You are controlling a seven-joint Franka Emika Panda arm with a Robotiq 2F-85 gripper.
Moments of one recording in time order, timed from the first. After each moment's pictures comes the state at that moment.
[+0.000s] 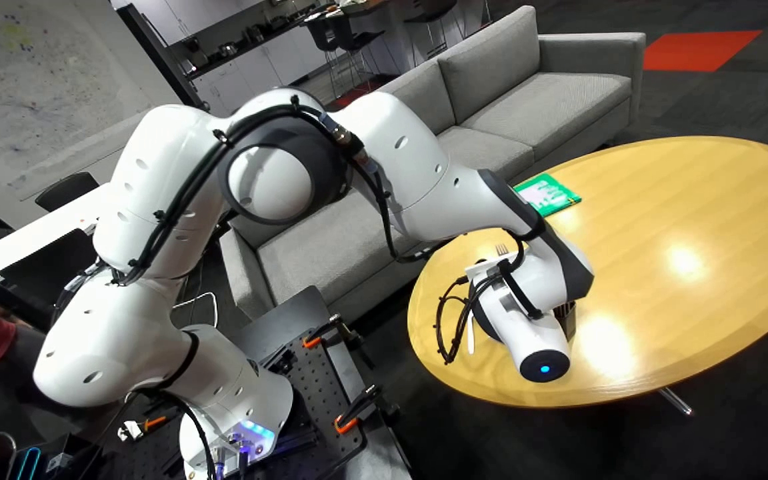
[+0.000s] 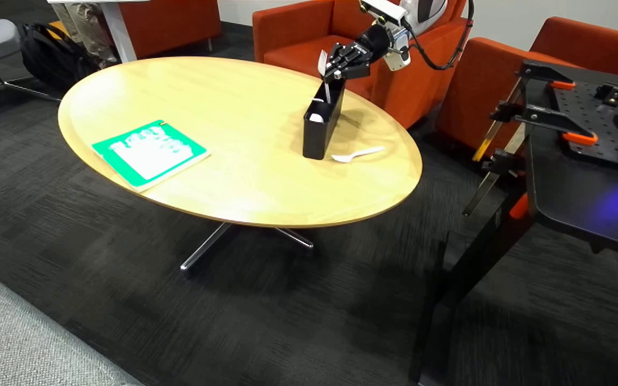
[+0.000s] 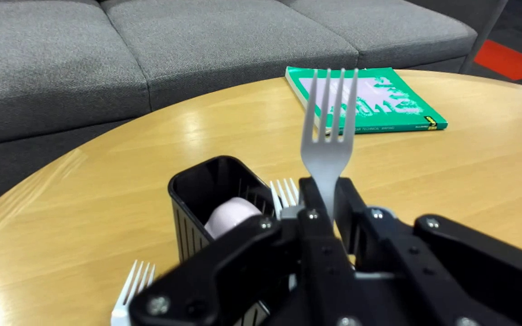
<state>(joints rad) -0.28 0.96 -0.10 -1.88 1.68 1.94 0.18</state>
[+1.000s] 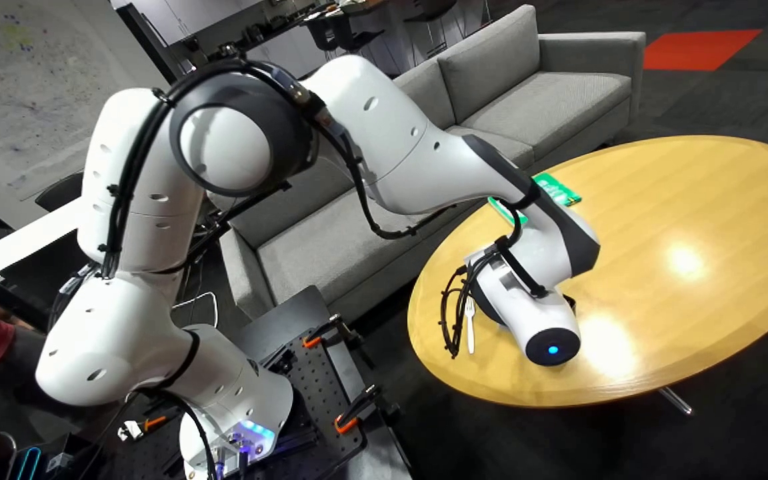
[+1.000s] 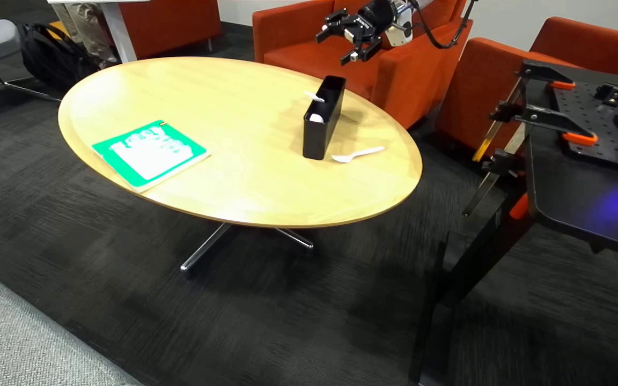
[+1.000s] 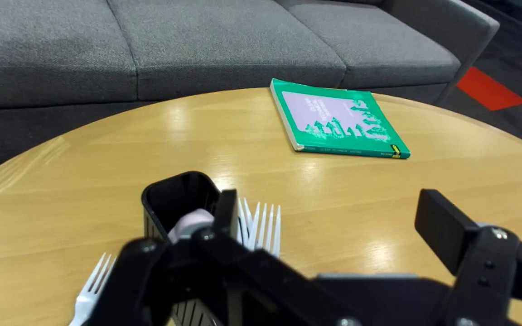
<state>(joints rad) -0.24 0.83 -0.16 -1.94 1.66 1.94 0.11</state>
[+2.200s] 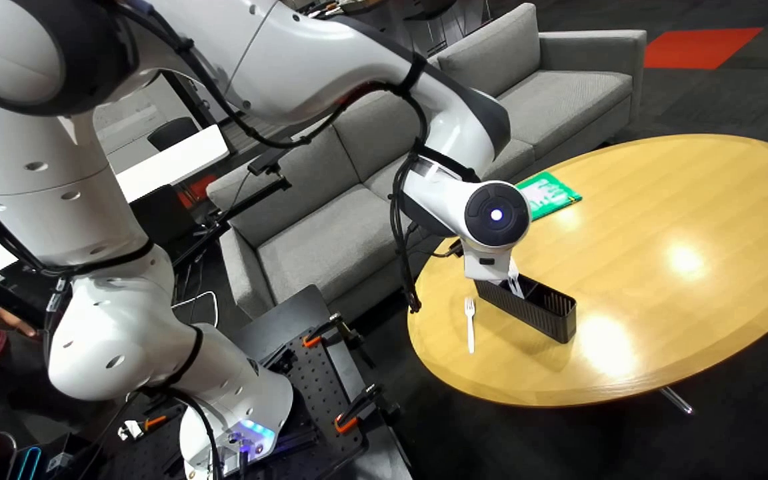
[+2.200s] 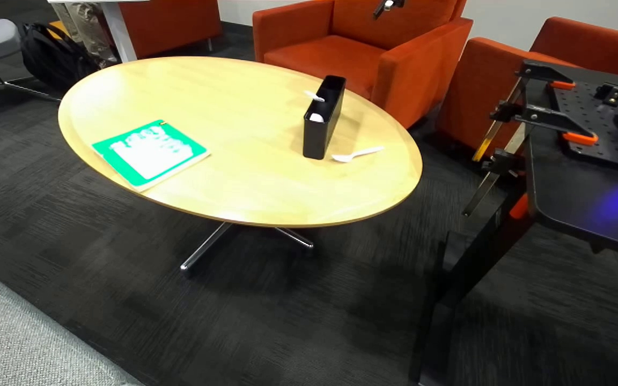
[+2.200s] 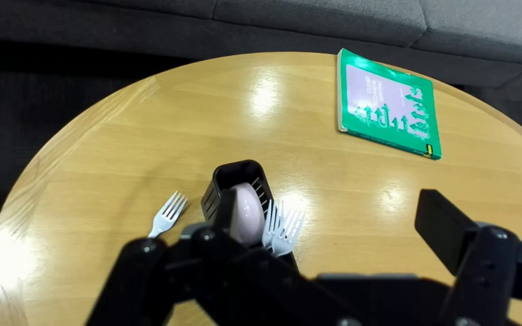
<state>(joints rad) -0.08 0.36 -0.20 -2.26 1.33 2.27 0.22</state>
